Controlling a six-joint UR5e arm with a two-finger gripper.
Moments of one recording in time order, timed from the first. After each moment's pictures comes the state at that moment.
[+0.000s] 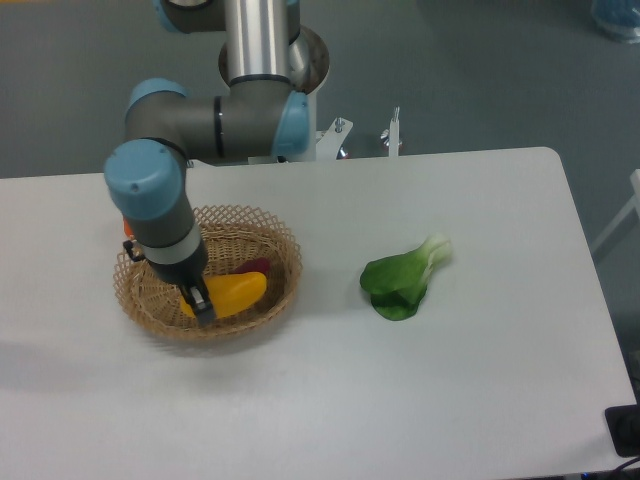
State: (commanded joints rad) arm 1.96 -1.90 -1.77 -0.97 1.61 1.09
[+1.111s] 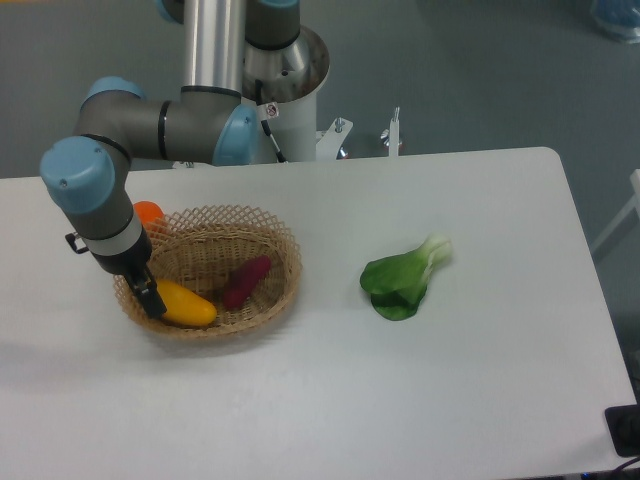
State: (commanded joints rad) arm 1.98 -1.86 -1.79 -0.91 1.64 0.92
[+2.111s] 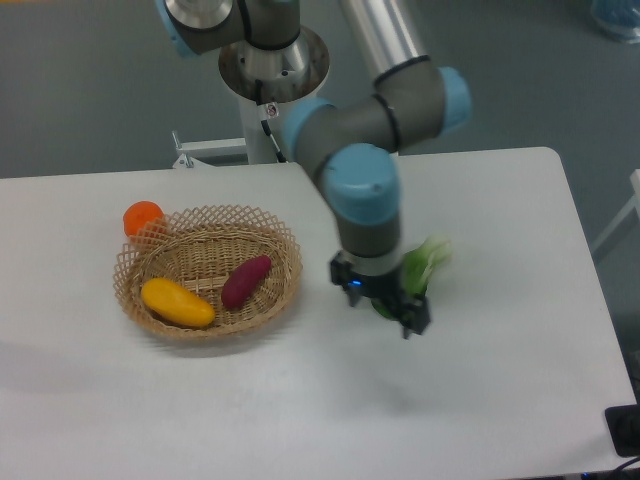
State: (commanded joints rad) arm 2.52 -2.04 -1.52 -0.99 1.63 1.24
